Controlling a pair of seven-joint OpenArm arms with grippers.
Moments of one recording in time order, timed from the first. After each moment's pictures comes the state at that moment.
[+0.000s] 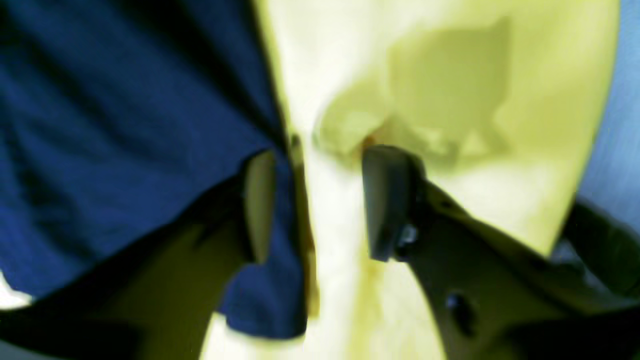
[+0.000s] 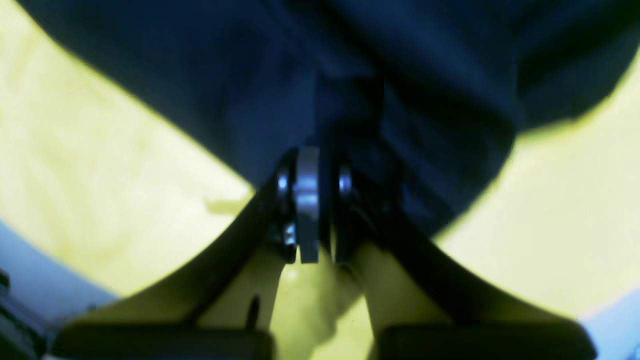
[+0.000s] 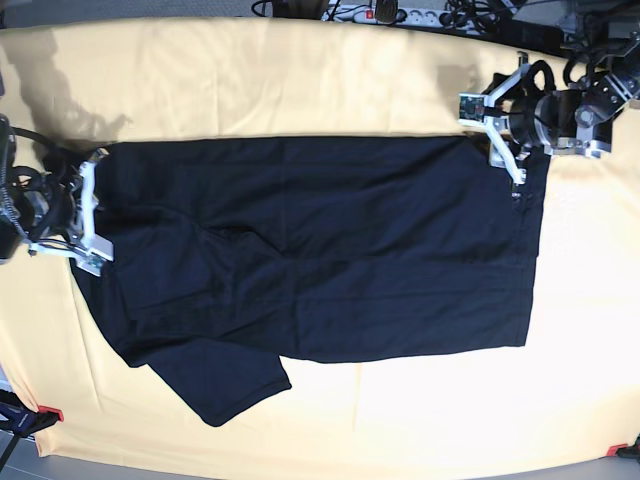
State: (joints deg) left arm 1.4 -66.0 34.9 119.5 -14.5 -47.0 38.5; right arm 10.4 52.8 -13.6 99.6 54.4 30.6 -81.1
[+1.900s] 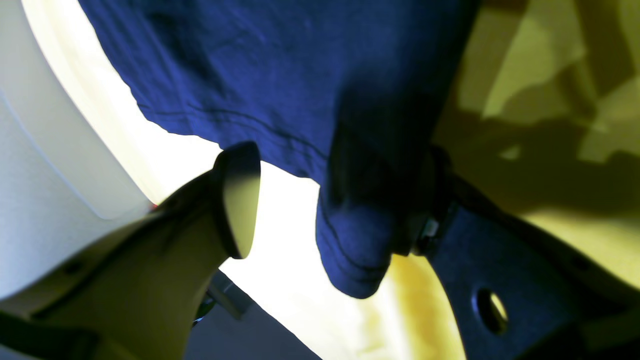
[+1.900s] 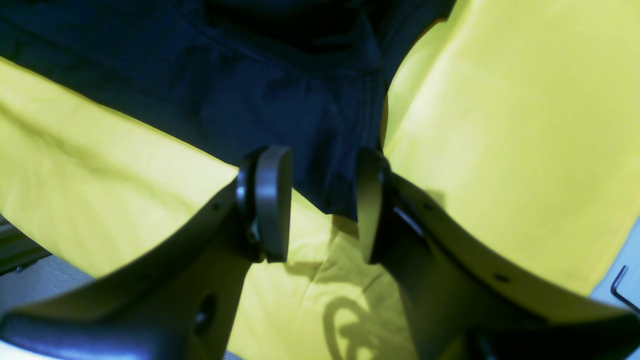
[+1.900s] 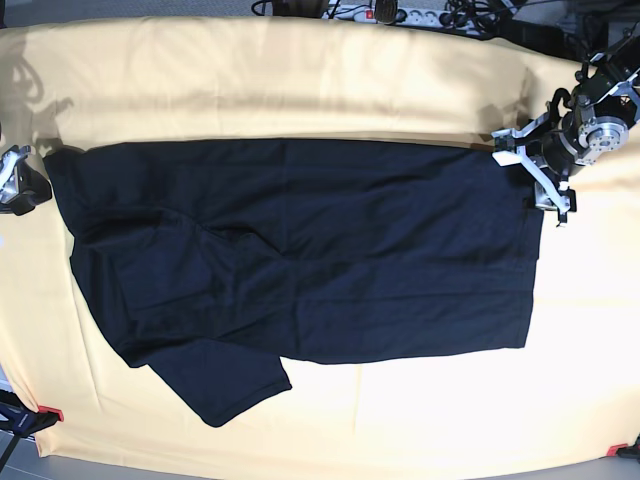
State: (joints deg) left arm 5.7 -67.7 35.0 109.8 17.7 -20.8 26.4; right arm -10.5 45.5 31.9 99.8 67.2 35.8 -83.3
